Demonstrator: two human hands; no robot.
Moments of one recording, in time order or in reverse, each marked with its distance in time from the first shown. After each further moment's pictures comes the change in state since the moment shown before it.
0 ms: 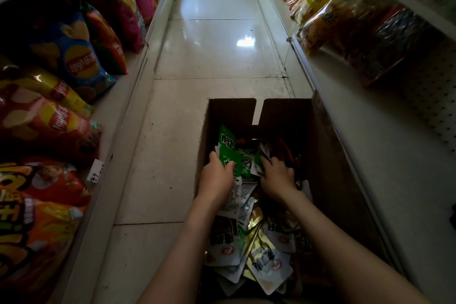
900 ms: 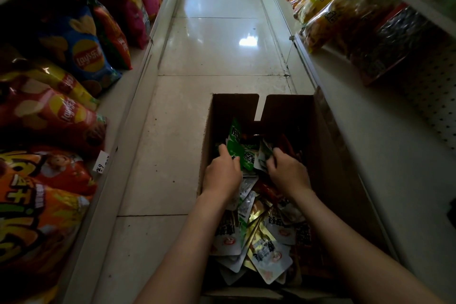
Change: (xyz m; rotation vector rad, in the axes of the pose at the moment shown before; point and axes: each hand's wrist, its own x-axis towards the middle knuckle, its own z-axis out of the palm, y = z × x) left_hand -0.008 -0.007 0.009 0.238 0.080 0.211; right_hand -0.024 0.007 -0.016 0.232 0.335 -0.076
